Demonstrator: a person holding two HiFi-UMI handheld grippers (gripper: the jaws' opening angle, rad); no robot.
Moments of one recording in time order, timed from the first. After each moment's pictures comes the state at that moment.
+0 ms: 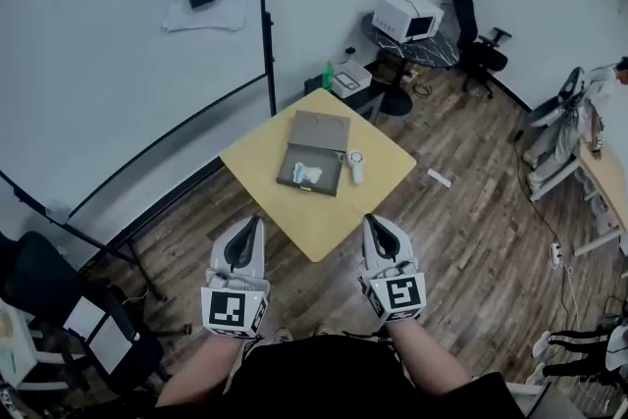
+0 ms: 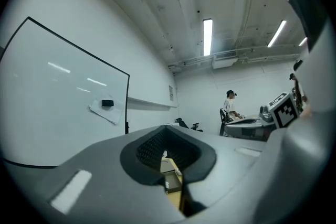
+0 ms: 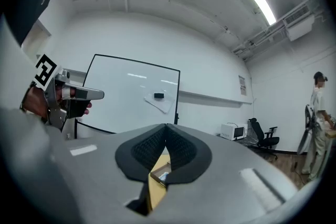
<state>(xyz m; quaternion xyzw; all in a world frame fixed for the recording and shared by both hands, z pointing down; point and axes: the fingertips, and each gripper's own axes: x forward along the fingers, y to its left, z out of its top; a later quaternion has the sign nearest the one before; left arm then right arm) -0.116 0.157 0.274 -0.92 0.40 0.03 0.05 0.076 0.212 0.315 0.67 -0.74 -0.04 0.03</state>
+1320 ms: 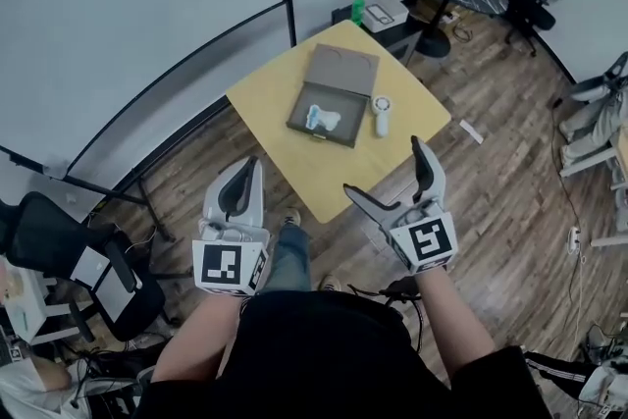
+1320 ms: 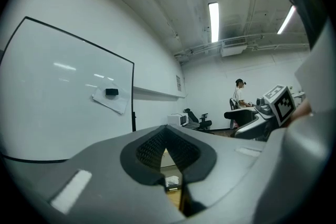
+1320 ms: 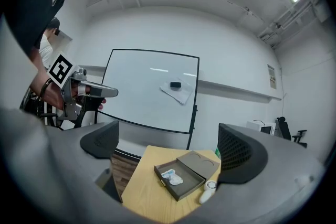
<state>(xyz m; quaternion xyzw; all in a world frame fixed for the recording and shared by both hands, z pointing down) -0.076 0.089 0.331 -0.90 0.44 -0.02 0.04 0.107 0.128 0.368 0.56 -0.82 -0.03 0.10</state>
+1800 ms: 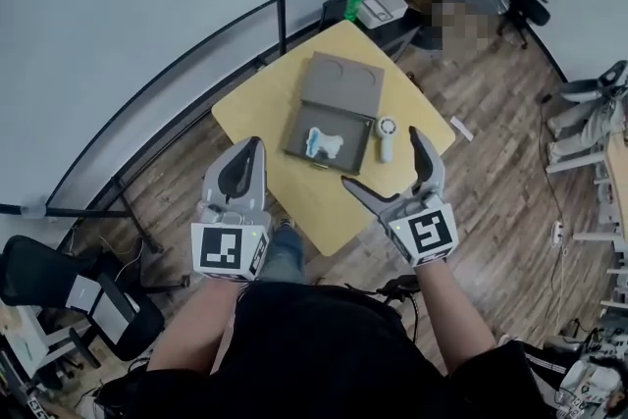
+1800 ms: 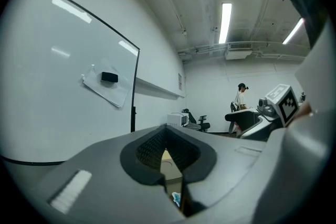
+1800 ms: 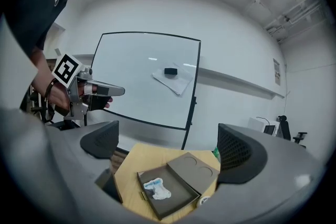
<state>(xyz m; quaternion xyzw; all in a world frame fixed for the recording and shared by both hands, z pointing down) -0.060 -0.102 0.350 -0.91 0.42 -0.01 0.00 0.109 -0.044 0.382 0.57 -0.81 0.00 0.14</state>
